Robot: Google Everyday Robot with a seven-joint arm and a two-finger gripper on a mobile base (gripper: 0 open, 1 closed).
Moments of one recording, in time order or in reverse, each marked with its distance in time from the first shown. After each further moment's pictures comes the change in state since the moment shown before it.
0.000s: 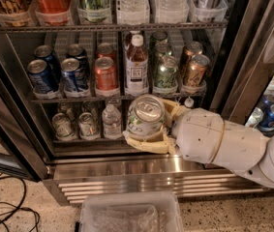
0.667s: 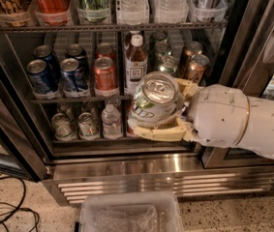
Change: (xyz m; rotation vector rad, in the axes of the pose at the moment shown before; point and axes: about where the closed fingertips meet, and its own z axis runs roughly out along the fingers) arm -0.068 -0.004 -0.016 -0.105 -0.048 -0.030
